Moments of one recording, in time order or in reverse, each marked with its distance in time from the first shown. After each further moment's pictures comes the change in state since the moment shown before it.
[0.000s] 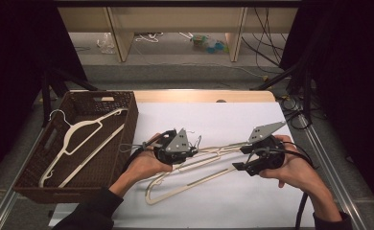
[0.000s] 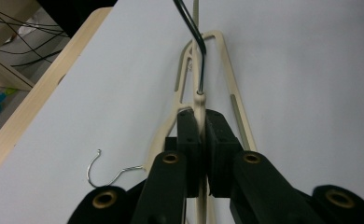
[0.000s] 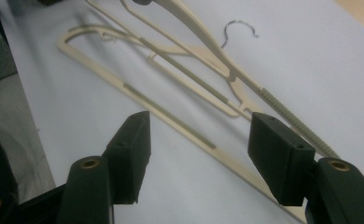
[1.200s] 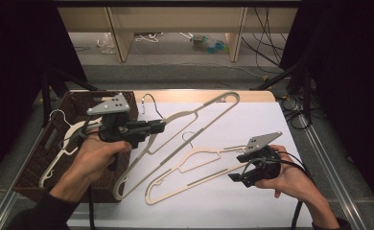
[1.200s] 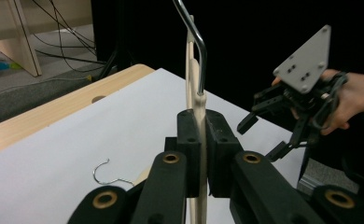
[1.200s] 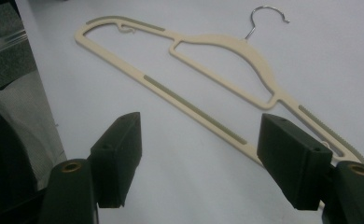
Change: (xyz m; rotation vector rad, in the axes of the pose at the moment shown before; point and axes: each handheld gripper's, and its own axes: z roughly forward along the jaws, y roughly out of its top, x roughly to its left) left arm 0.023 0.024 -0.146 -0.287 0.026 -0.514; right arm 0.014 -0.016 0.017 -0.014 0.052 0.025
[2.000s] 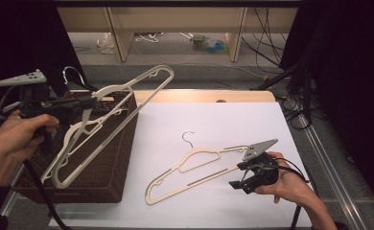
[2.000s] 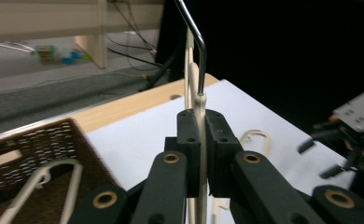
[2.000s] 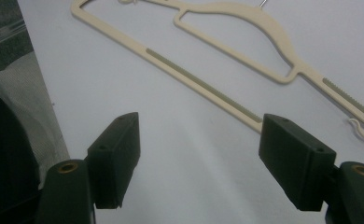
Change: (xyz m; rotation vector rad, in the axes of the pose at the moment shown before) left arm 0.094 0.009 -0.117 -0.051 0.208 -0.107; right arm -0.001 -0.019 0.017 0.049 0.037 0.013
